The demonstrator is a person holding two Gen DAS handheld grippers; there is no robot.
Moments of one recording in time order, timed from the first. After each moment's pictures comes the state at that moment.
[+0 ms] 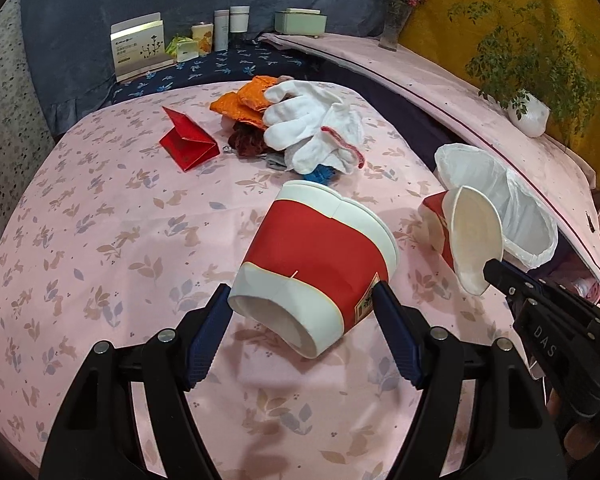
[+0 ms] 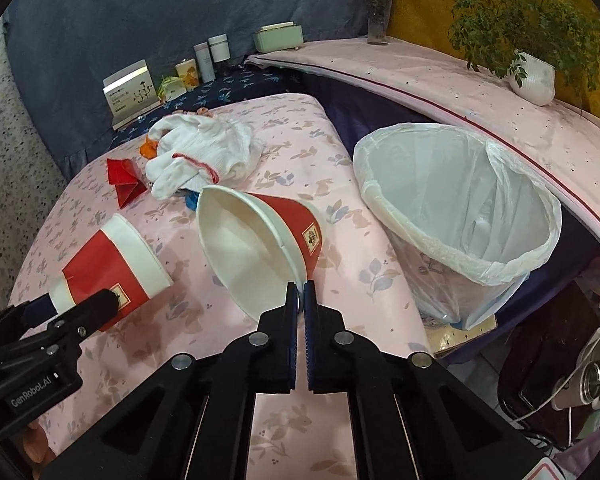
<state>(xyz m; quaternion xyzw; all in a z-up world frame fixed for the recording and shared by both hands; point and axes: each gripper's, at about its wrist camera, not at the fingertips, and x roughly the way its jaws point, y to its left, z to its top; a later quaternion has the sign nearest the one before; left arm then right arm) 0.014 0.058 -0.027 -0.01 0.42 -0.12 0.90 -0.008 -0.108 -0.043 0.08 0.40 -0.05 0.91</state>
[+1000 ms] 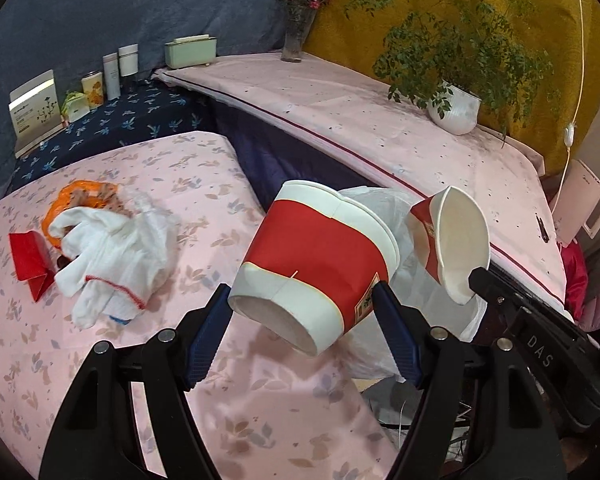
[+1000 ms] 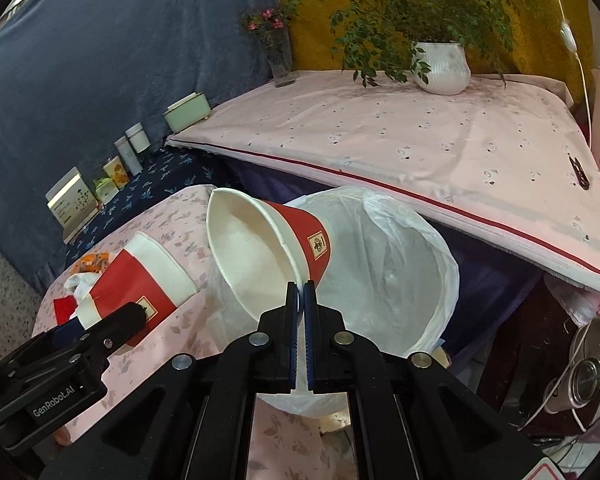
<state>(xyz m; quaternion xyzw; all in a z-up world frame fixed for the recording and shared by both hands) 0.087 -0.117 0.011 0.02 0.39 -0.24 0.89 0.015 -0.270 -0.009 0.19 0.33 -0.14 0.91</state>
